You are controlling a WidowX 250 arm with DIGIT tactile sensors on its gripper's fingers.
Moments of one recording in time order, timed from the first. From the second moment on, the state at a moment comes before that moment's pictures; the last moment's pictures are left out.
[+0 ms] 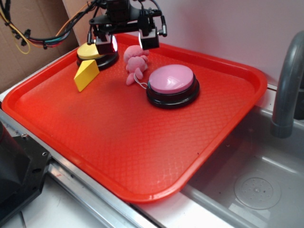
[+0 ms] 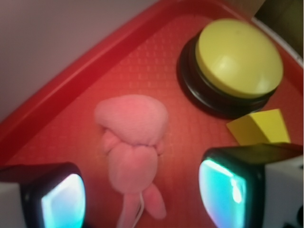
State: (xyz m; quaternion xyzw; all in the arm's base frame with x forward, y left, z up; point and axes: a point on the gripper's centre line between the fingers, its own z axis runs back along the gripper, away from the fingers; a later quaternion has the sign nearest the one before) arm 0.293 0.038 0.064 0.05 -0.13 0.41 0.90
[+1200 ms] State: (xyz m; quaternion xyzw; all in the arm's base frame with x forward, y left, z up) arm 0.302 0.027 0.035 0.03 -0.12 0.36 0.92
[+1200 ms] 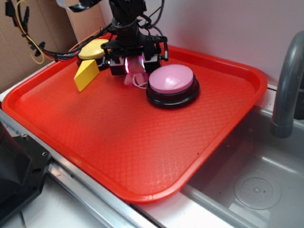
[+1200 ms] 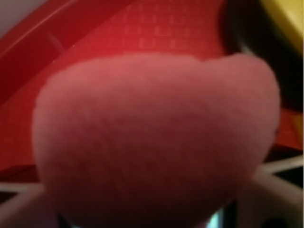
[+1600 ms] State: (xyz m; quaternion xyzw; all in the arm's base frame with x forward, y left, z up) arm 0.275 0.009 0.099 -0.03 -0.12 0.28 0.95
